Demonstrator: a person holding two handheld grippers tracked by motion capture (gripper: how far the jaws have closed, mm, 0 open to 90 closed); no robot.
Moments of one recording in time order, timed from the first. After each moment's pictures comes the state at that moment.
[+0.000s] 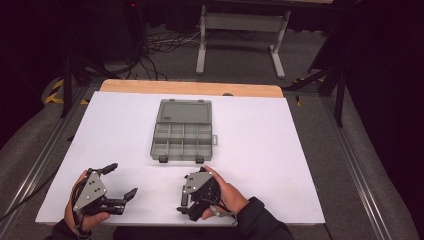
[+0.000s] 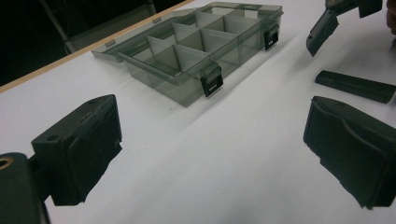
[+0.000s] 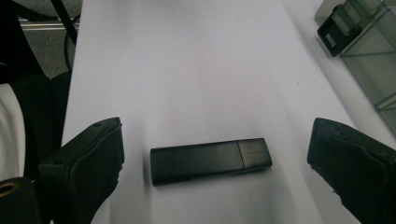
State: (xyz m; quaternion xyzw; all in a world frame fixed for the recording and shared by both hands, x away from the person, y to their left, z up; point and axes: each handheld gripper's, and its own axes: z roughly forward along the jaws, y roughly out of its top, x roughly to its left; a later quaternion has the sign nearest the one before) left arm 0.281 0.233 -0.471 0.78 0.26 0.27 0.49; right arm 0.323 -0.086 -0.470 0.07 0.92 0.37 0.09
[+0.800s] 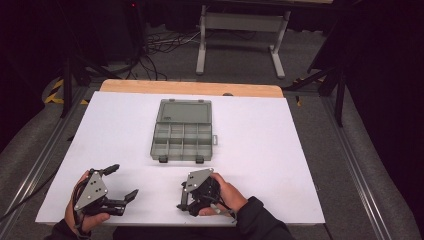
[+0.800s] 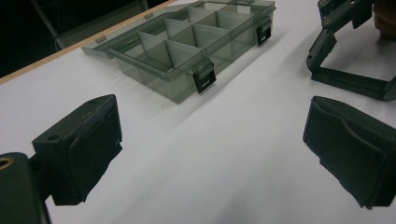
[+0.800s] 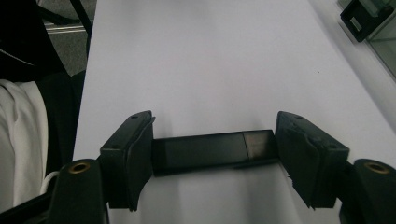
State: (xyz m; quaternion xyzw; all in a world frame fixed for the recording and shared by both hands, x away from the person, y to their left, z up) left arm 0.282 0.232 -0.472 0.79 0.26 0.26 0.49; right arm 0.328 -0.089 -0.474 0.07 0.93 0.37 0.05
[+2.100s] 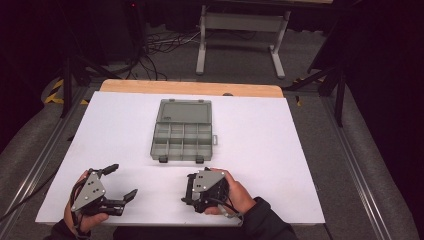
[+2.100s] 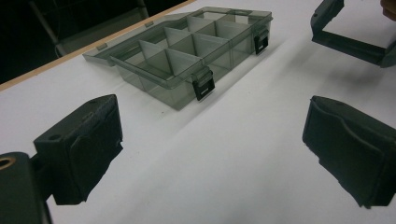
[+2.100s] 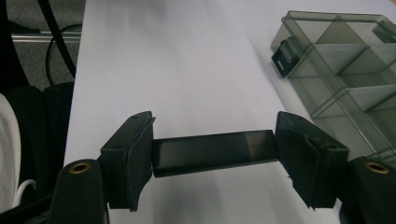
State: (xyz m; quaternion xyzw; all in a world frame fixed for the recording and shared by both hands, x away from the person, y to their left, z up) left arm 0.280 0.234 -0.469 0.78 0.26 0.27 0.50; right arm 0.317 -0.108 -0.446 0.07 0.90 0.40 0.14
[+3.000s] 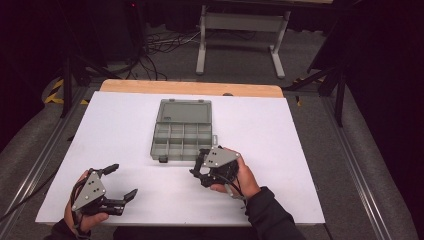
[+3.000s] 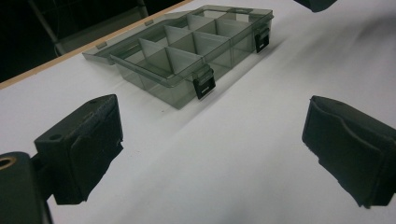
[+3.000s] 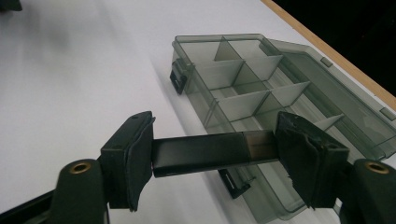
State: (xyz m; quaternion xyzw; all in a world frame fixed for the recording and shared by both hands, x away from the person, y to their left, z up) left arm 0.282 0.234 -0.471 0.78 0.26 0.26 0.50; right arm 0.359 -0.130 -0.425 0.14 0.87 0.43 0.22
